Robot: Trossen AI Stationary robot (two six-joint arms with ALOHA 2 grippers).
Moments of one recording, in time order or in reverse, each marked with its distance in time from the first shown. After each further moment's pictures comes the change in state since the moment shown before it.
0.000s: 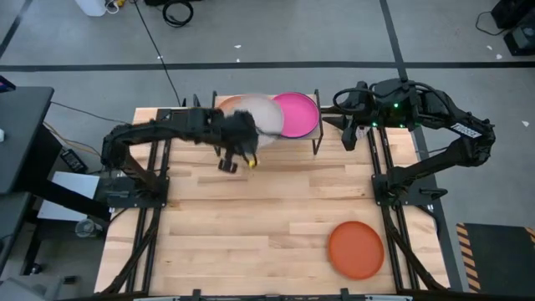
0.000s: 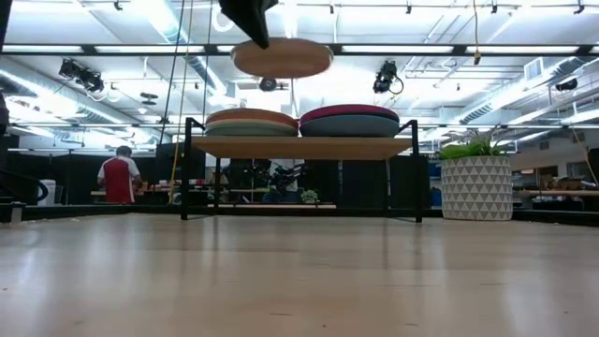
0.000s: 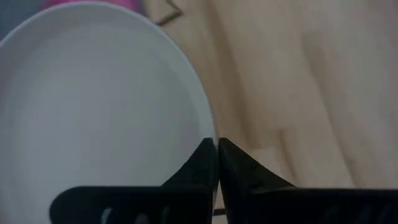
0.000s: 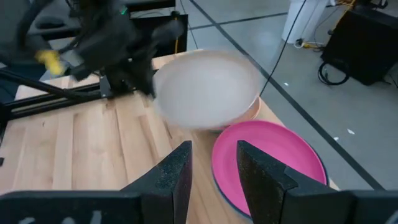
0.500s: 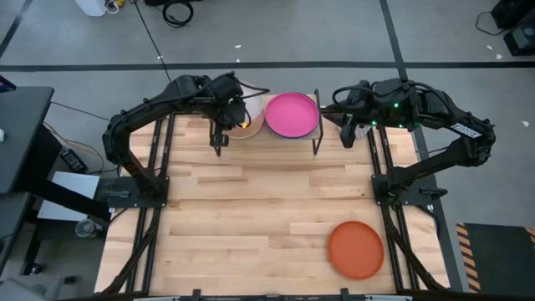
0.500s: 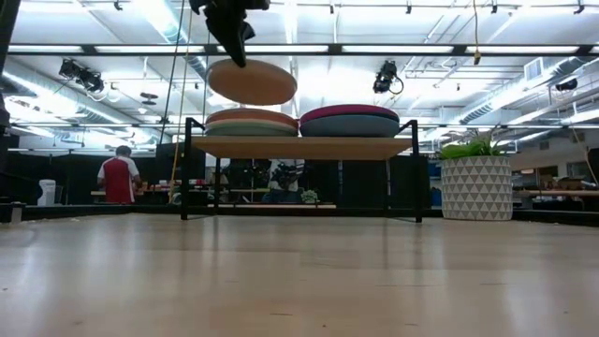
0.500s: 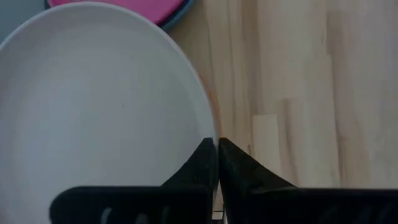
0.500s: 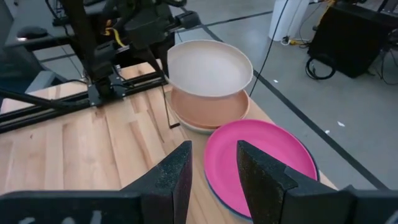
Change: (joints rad) left arm 0.285 0.021 0.091 -0.175 0.184 -0.004; right arm 0.000 0.000 0.000 0.002 0.051 0.045
